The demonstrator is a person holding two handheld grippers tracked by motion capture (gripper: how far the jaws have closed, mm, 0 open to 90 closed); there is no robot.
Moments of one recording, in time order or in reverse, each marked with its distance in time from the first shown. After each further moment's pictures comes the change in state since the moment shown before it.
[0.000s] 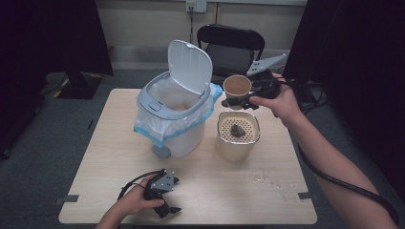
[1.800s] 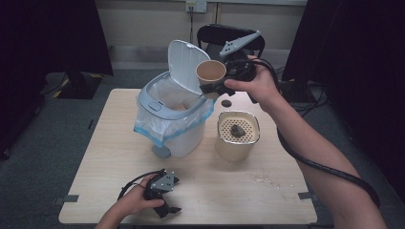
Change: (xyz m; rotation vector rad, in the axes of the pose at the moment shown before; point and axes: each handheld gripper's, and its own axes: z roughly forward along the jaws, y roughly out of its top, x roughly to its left) left arm 0.000 0.001 -0.001 0.022 0.001 -0.002; right arm 0.023 0.077 0.025 -0.032 0.101 -0.032
